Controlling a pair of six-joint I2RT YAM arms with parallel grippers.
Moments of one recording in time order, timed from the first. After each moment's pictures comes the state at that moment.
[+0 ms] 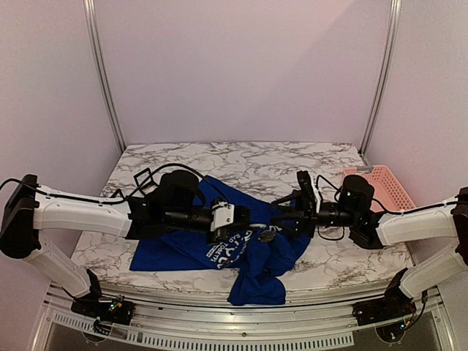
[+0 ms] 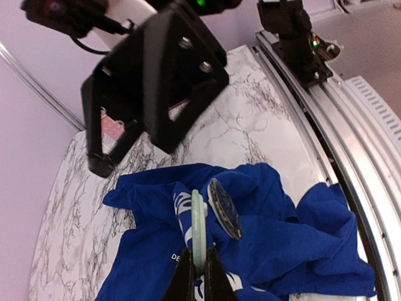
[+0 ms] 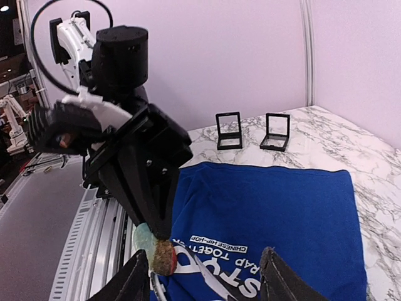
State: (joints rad) left arm -1.02 1.48 0.84 0.25 0.37 0.65; right arm 0.72 1.36 0.50 0.80 -0.69 0.14
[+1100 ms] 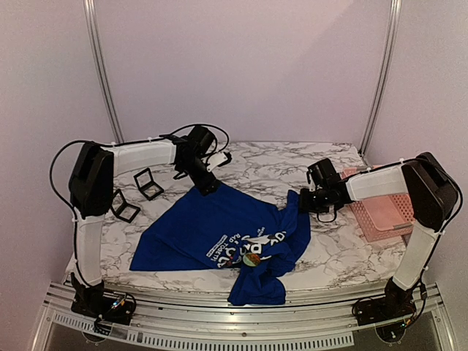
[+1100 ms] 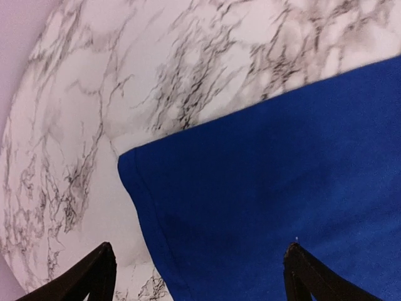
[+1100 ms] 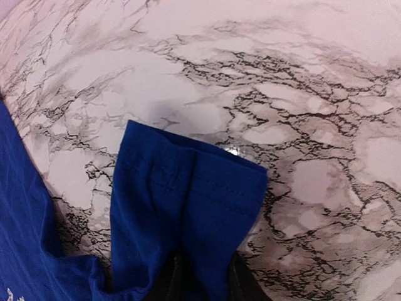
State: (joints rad) left arm -0.60 2.08 1.68 -0.61 -0.12 0.47; right arm 0.50 1.80 0.98 -0.11 0.04 0.58
